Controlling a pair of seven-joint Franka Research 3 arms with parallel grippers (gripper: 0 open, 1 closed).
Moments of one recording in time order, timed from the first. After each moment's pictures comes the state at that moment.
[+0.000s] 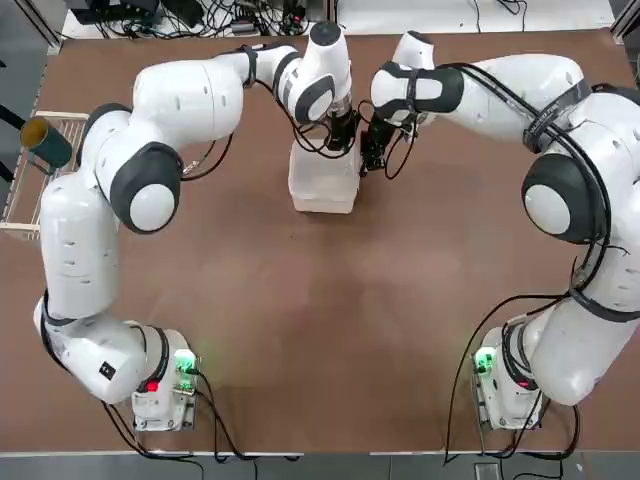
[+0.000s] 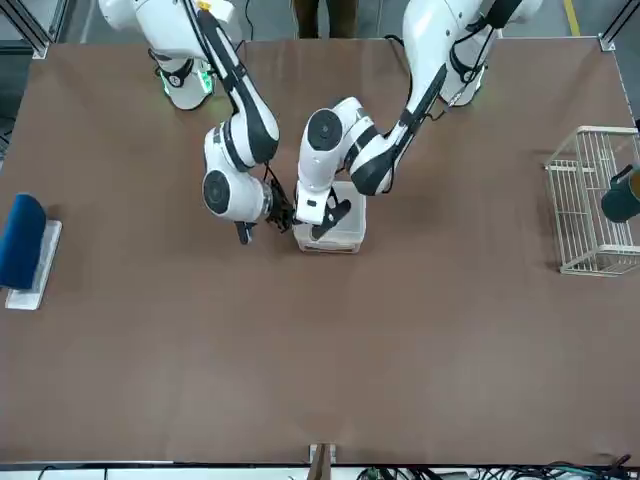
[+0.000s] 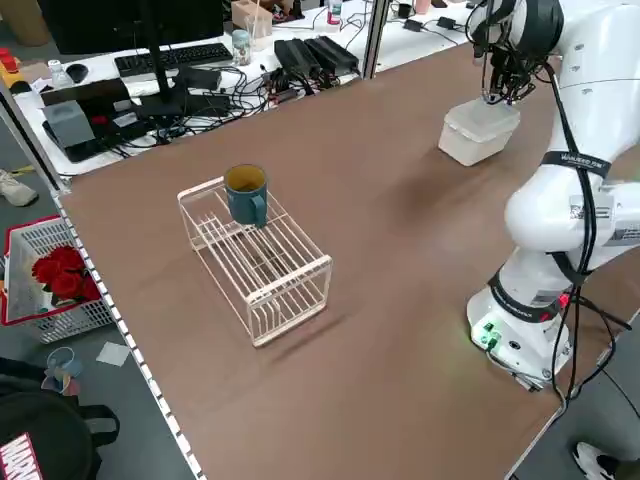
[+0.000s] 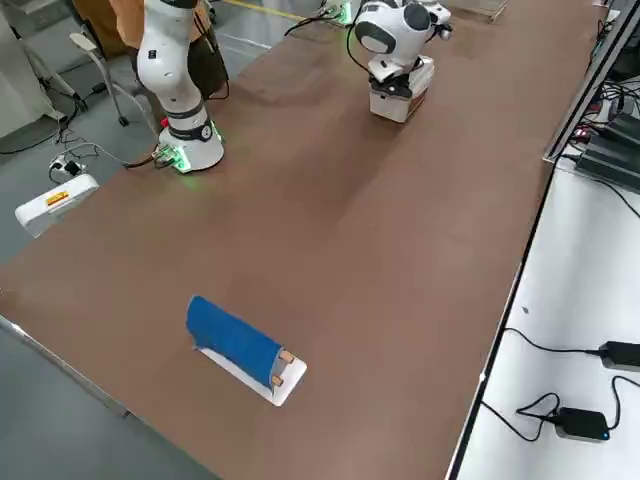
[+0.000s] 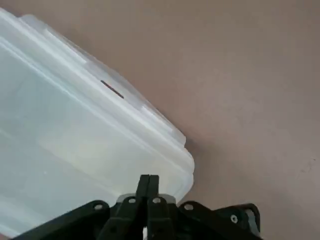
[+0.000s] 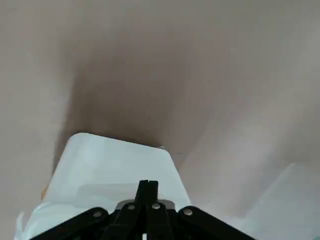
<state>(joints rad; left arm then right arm) -0.59 0.66 -0.35 -1.49 0.11 2.26 -1.54 0.66 0.43 -0.06 -1.91 0.63 2.18 1.44</state>
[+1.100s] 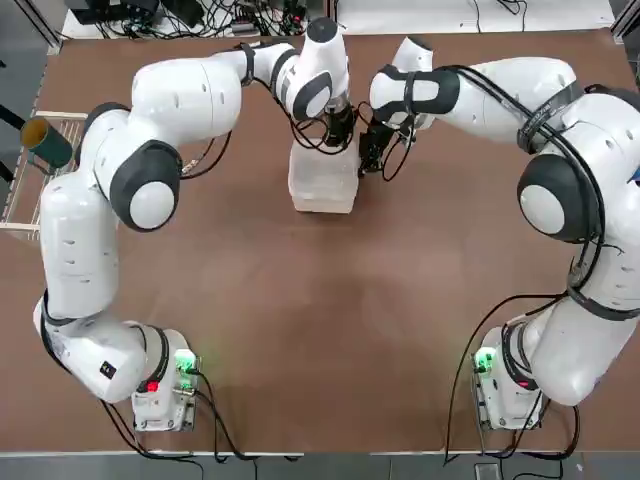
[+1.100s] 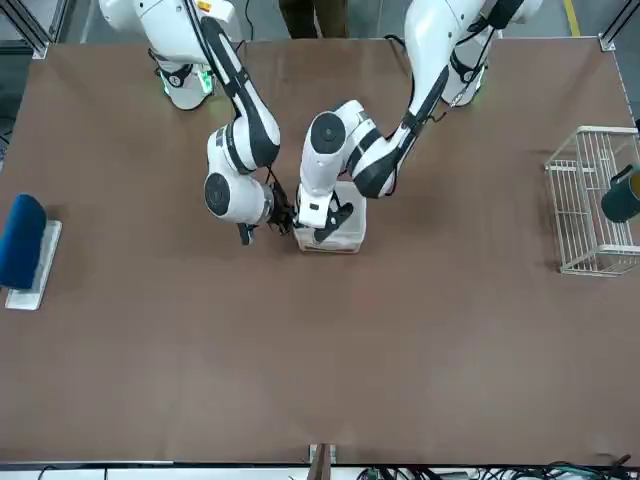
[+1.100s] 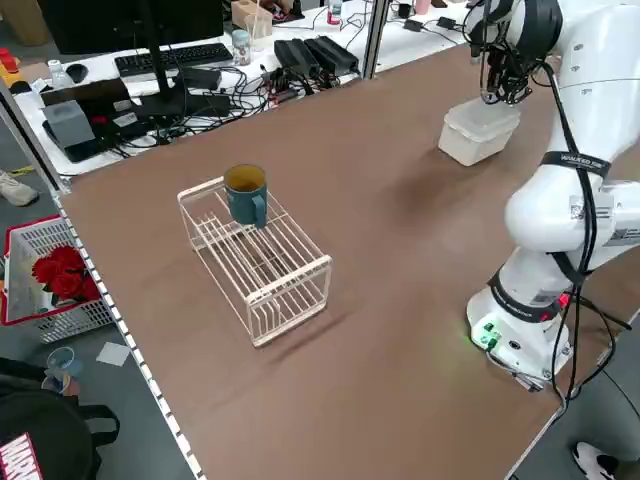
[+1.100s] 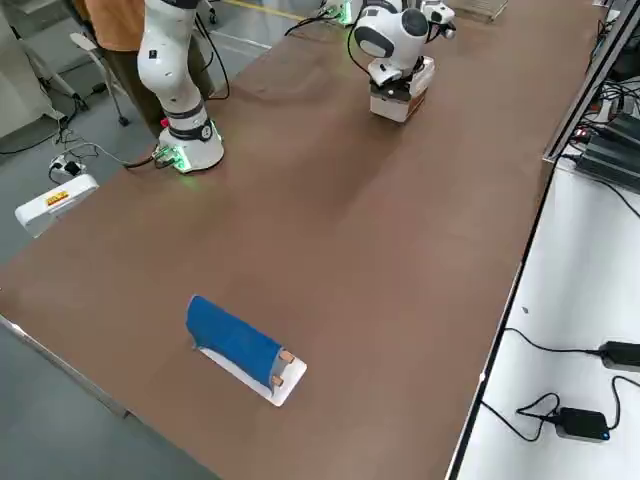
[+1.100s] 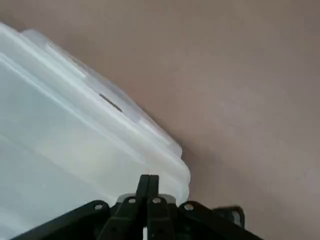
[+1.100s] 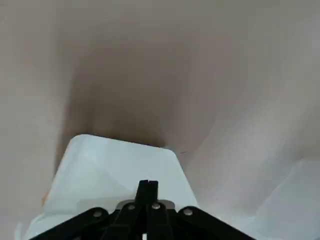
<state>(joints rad) -0.57 0.66 -0.34 -1.49 0.11 2.27 -1.54 0.67 0.45 -0.08 -1.91 0.67 2.18 1.43</state>
